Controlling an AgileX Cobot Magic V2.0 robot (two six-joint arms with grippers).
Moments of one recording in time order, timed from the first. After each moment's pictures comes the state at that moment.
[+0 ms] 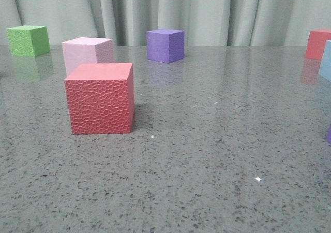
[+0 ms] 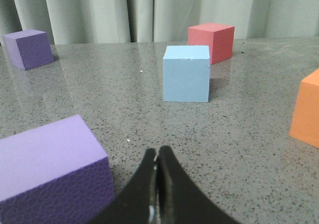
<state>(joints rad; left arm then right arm) -0.04 0.00 0.00 0.03 0.10 -0.04 0.04 -0.01 0.03 -0.01 0.12 0.10</state>
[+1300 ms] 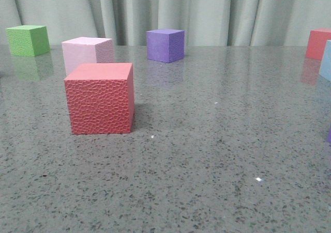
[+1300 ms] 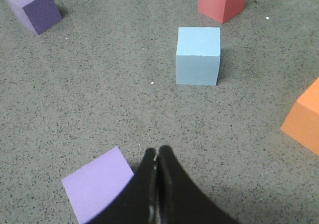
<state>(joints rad) -0.04 0.56 -0.79 -0.06 0.89 -0.04 0.04 0.51 -0.74 0.05 0.81 0.10</state>
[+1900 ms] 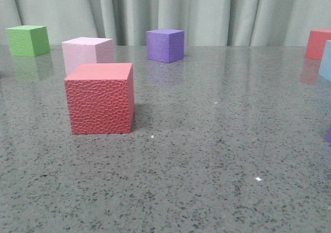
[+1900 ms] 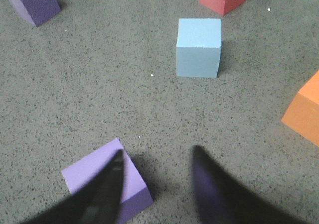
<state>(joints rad) -0.04 0.56 -0.80 -0.06 0.91 -0.02 0.04 0.51 -0.74 0.05 0.84 0.10</state>
